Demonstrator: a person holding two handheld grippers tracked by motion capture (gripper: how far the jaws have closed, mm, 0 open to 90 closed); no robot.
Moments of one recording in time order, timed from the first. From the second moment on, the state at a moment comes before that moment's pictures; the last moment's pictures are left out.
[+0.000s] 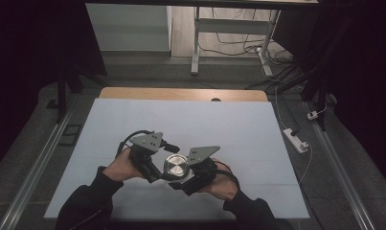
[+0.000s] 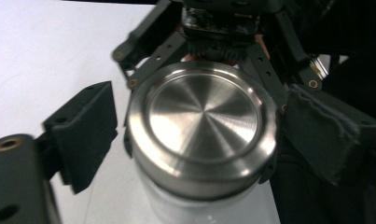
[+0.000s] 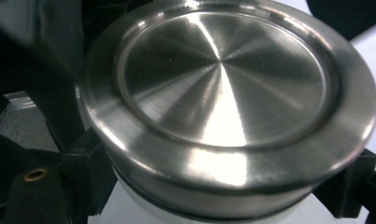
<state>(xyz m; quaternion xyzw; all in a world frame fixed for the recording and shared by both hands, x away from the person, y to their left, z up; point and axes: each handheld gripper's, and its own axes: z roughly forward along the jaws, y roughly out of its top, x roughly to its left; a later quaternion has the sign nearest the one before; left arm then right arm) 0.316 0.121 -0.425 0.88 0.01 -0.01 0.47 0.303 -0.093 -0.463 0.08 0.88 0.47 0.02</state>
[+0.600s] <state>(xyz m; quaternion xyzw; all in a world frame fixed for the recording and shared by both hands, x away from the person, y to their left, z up) 0.308 0.093 -0.426 0.85 0.19 0.08 0.49 0.316 -0.104 -0.464 0.19 0.86 0.46 0.10</state>
